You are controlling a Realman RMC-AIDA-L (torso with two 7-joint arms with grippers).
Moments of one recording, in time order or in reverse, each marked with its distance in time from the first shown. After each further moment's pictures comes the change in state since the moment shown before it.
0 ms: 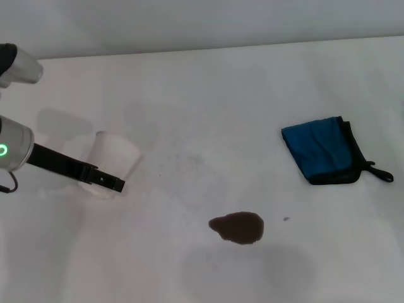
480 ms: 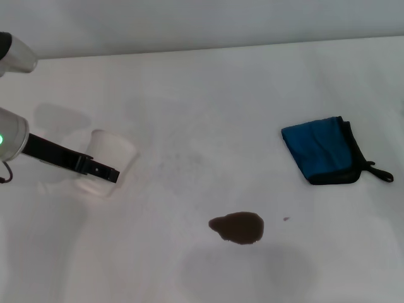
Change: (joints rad) left arm -0.021 0.006 0.000 -0.026 0.004 0.000 -0.011; right arm 0.006 0.001 -0.001 -0.004 0.002 -0.015 -0.003
